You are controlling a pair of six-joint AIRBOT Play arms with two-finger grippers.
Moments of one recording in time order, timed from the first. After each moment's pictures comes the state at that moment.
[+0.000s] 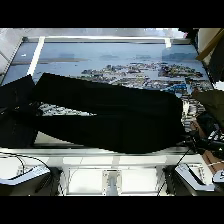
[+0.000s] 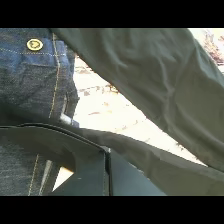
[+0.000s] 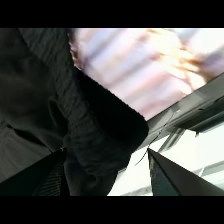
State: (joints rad) left arm 1.07 -1.24 1.15 0.77 -1.45 -0.83; right arm -1.10 -1.02 0.44 -0.98 1.25 1.04
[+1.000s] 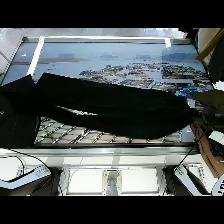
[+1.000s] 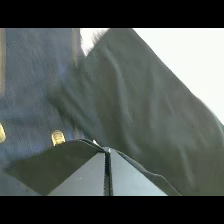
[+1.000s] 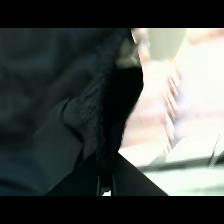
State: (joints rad) left arm 0.79 -1.26 1.29 0.90 -1.02 -1.11; right arm -0.80 -0.98 0.95 -0.94 1.51 1.26
